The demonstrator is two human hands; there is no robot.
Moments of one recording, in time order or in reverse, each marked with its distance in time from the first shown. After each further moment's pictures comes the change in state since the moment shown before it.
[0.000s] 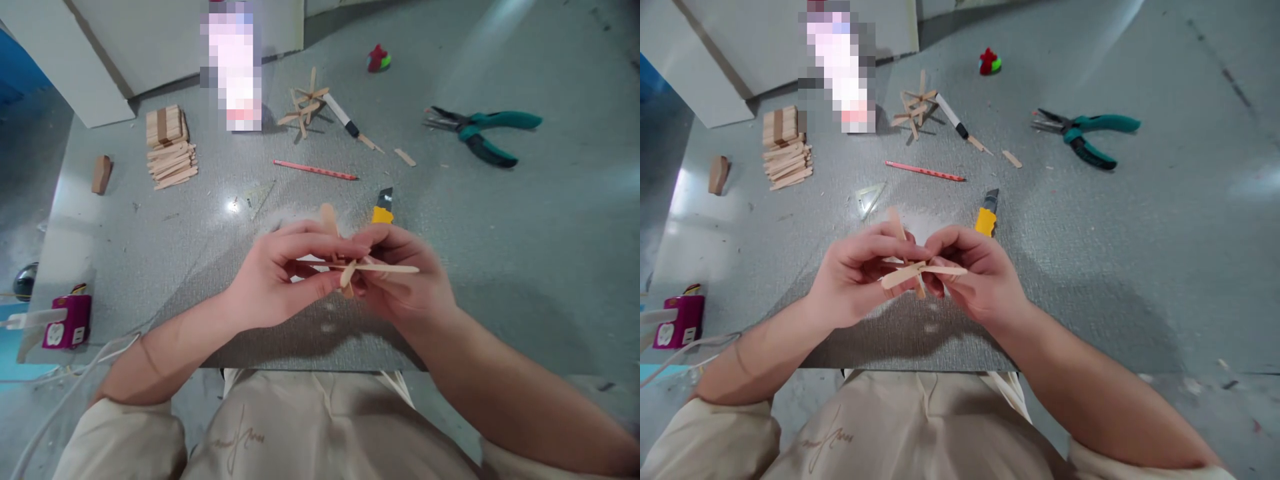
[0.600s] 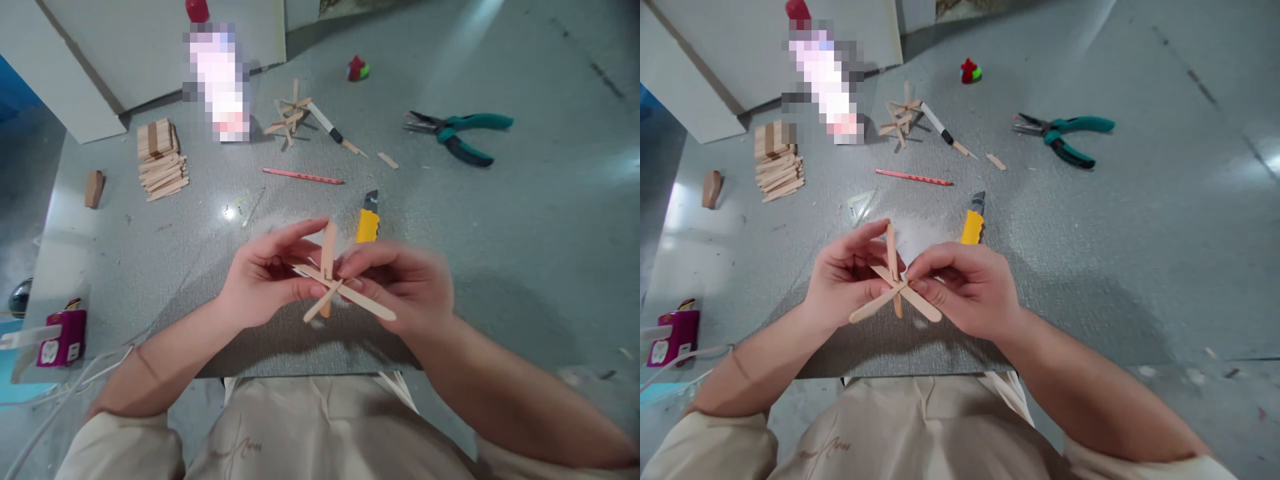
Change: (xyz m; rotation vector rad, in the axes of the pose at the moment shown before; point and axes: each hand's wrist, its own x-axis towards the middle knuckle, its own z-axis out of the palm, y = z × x) left_hand 0.004 -0.014 -0.002 -0.223 0.033 0.018; right_hand -0.008 -0.015 -0.006 -0.341 -0.058 -0.339
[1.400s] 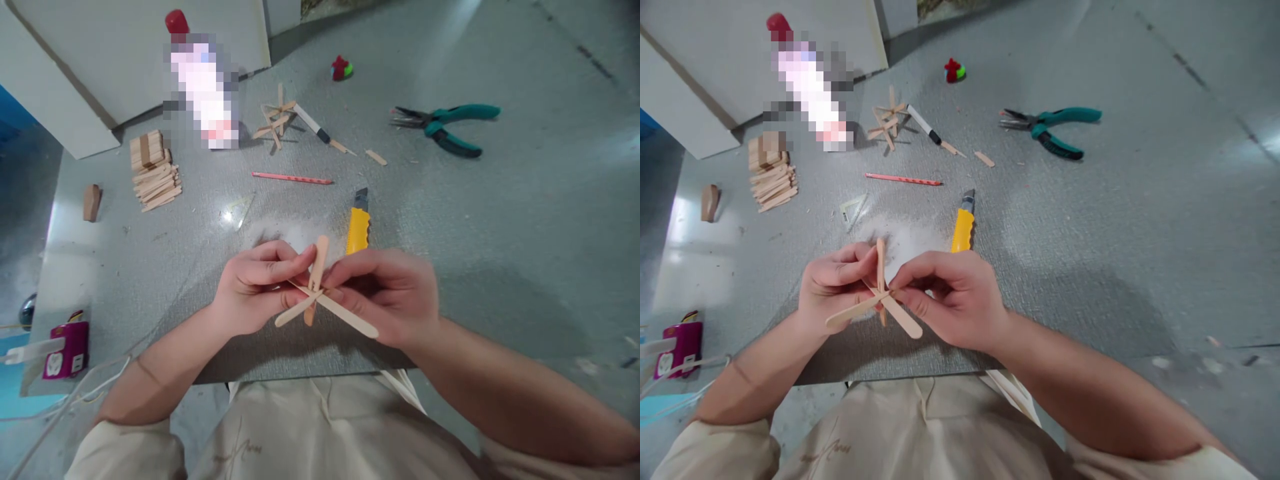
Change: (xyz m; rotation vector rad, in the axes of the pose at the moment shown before) left_hand -0.004 0.003 -0.004 0.281 -0.023 0.096; right_hand -0.003 -0.007 0.003 -0.119 0.011 -0.064
